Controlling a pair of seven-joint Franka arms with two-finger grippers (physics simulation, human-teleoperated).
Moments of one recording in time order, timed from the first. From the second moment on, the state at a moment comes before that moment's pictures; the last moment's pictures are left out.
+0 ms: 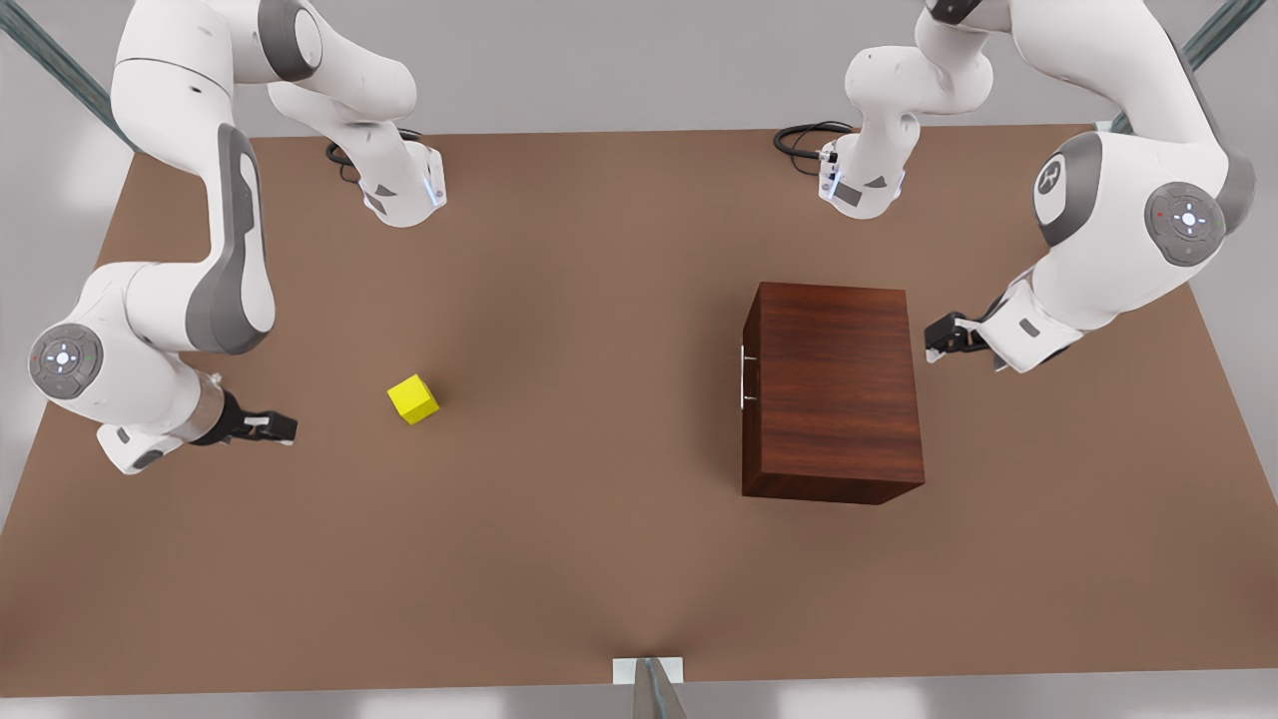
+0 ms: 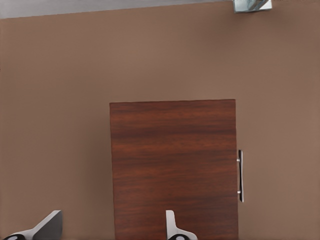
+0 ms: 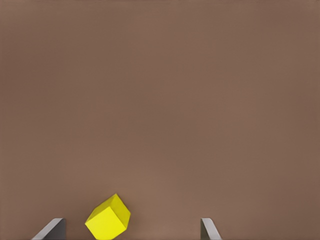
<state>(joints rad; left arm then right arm) -0.11 0.19 -0.03 -1.39 -0.07 1.55 -0.02 -0.01 0.35 -0.02 -1.45 0.00 1.76 0.02</state>
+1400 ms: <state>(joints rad) -0.71 0.52 -0.02 -1.60 0.35 1.89 -0.63 -0.02 0.42 -0.02 -1.43 0.05 1.87 1.00</state>
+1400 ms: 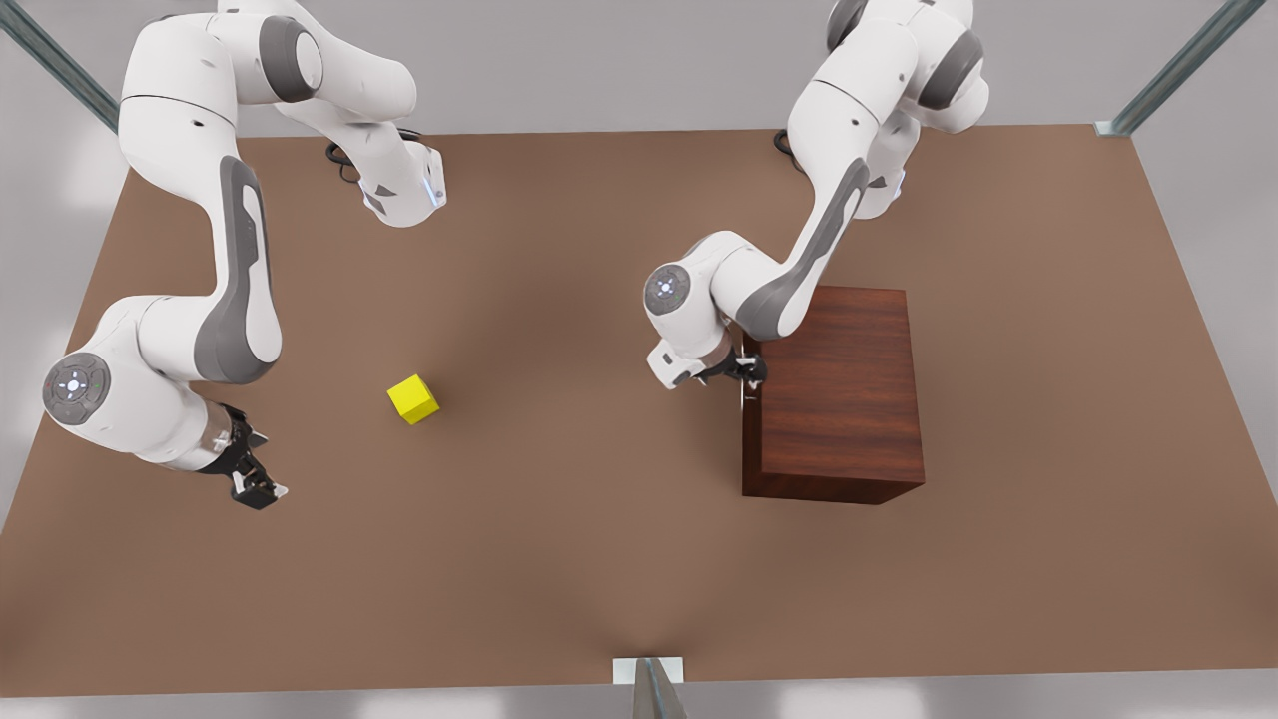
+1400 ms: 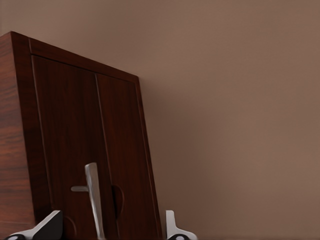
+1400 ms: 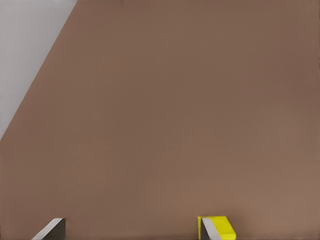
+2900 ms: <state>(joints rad) -0.80 0.58 -0.02 -1.56 0.36 2.05 -0.96 0.00 0.43 -0.01 -1.48 0.02 1.87 1.16</state>
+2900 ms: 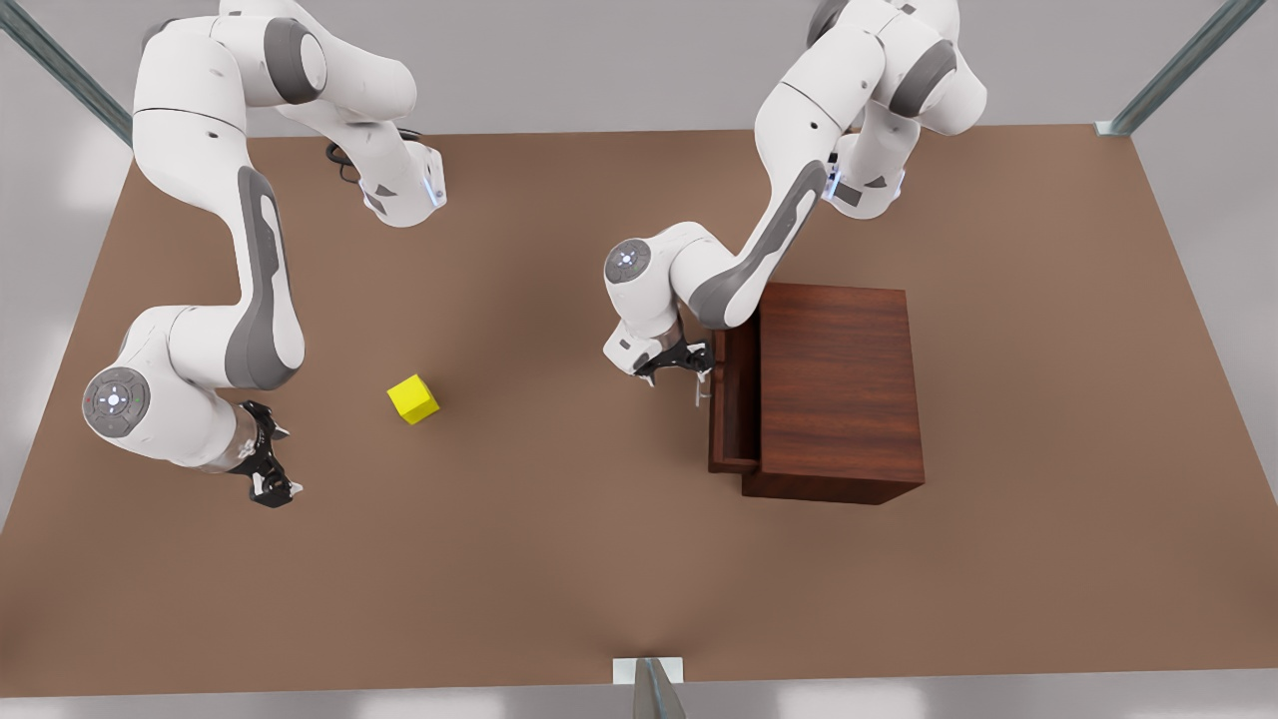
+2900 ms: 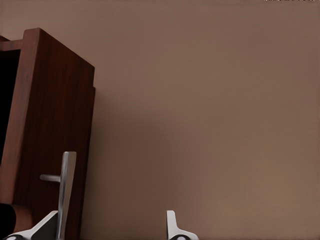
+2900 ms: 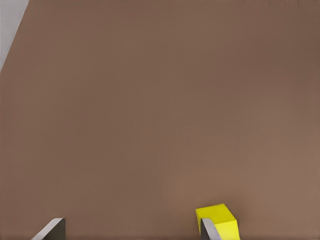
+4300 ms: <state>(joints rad) -0.33 0.19 0.23 -1.57 0.00 1.66 -0.62 0.04 0.15 0.00 -2.02 -0.02 2.07 1.14</state>
